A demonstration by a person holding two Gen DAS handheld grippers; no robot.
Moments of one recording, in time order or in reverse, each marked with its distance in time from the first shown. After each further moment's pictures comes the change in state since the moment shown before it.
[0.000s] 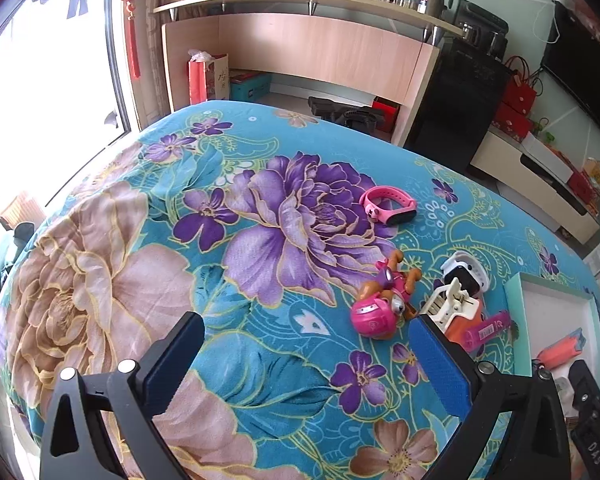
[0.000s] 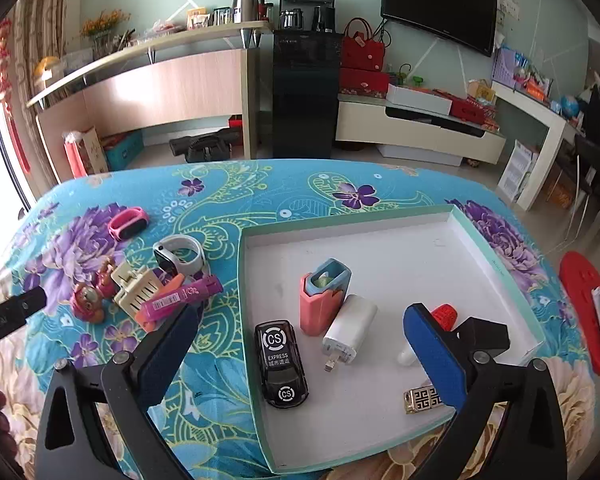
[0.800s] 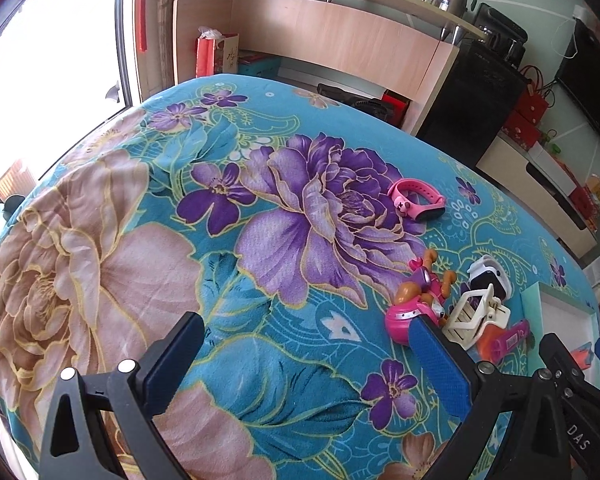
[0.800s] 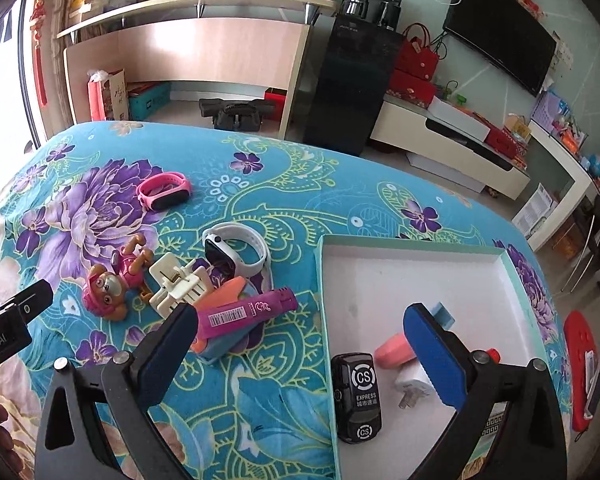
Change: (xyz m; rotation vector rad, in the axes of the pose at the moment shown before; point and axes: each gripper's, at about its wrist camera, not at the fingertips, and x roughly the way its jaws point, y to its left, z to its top) left arm 0.032 0.025 0.000 -0.060 0.046 -0.036; right arm 0.035 0.077 0.025 -0.185 0.043 0.029
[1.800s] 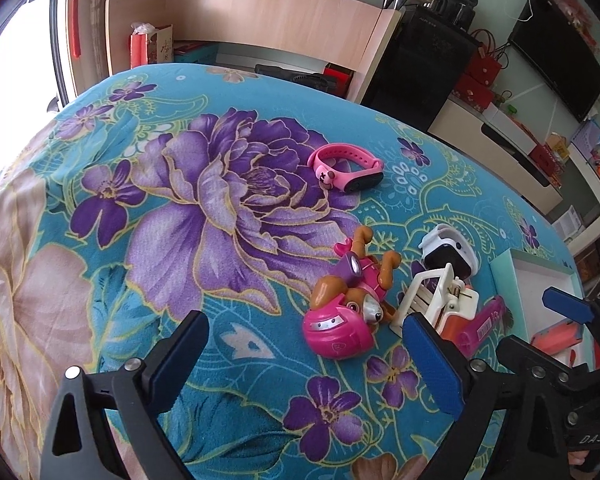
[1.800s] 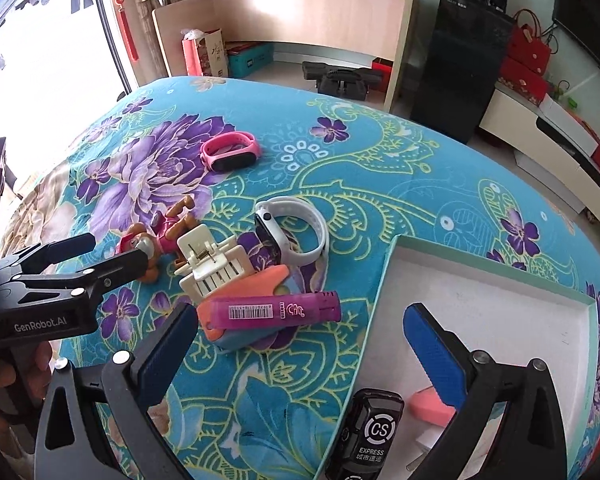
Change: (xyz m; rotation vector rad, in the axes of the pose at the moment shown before) left arm 0.037 -0.044 0.002 0.133 0.078 -0.152; right arm 0.042 -0.015 0.011 -0.191 0.126 0.388
